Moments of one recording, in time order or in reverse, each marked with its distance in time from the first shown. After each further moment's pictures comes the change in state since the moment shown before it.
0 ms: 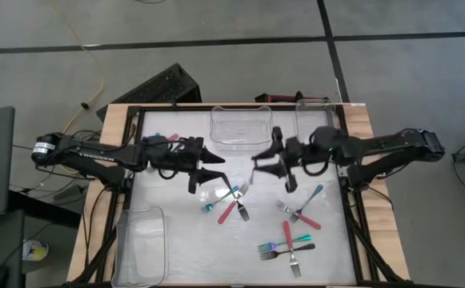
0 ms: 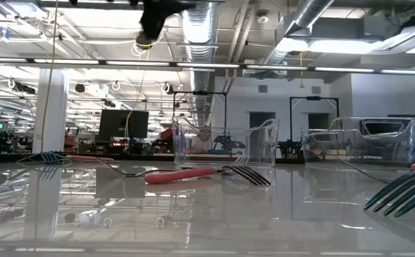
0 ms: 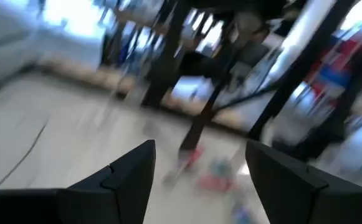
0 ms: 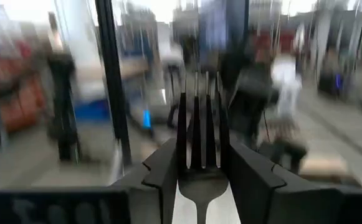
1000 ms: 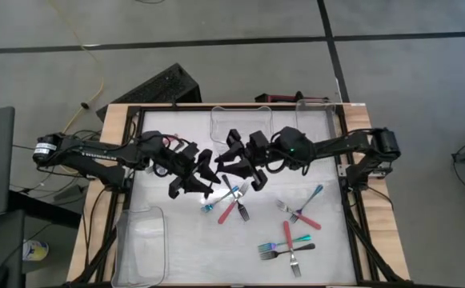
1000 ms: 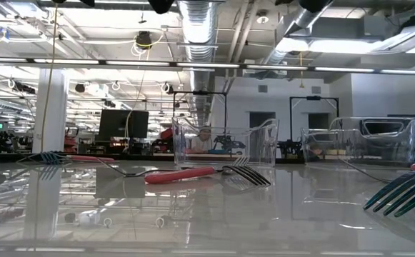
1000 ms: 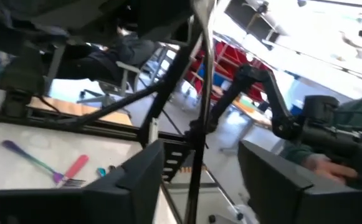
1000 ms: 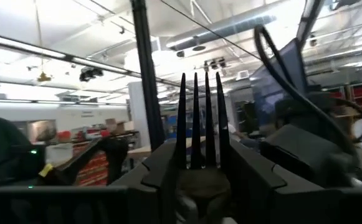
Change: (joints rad) left arm 0.050 0.020 0.000 0.169 0.496 -0.213; right arm -0.069 0.507 0.196 0.708 -0.261 0.293
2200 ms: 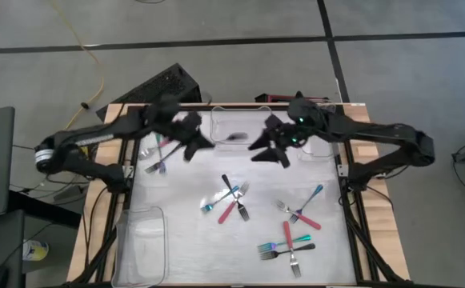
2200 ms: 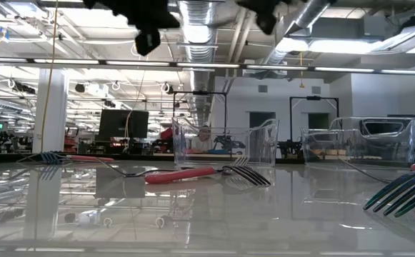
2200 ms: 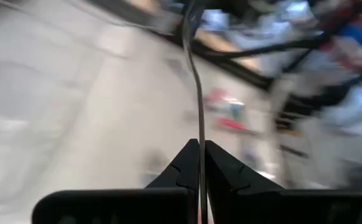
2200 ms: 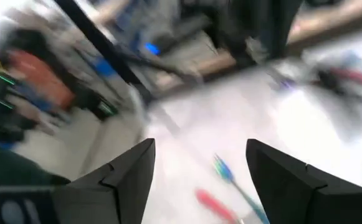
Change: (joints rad) left arm 0.383 0.047 0.307 -0.895 -0.105 0.275; right arm -0.233 -0.394 -0.001 -1.254 -0.125 -0.020
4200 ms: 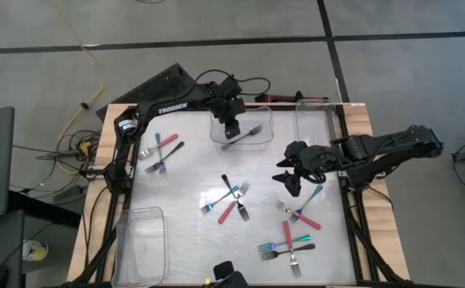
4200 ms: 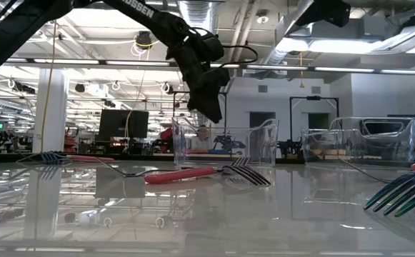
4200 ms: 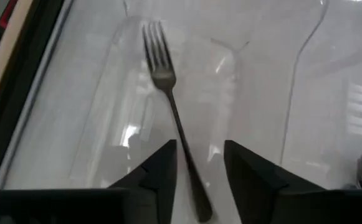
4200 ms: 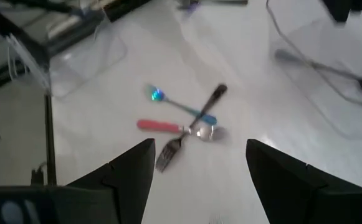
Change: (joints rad) left arm 0.137 0.826 0.732 -0.442 -0.190 0.456; right arm 0.457 -0.124 0.000 -0.484 0.746 0.303
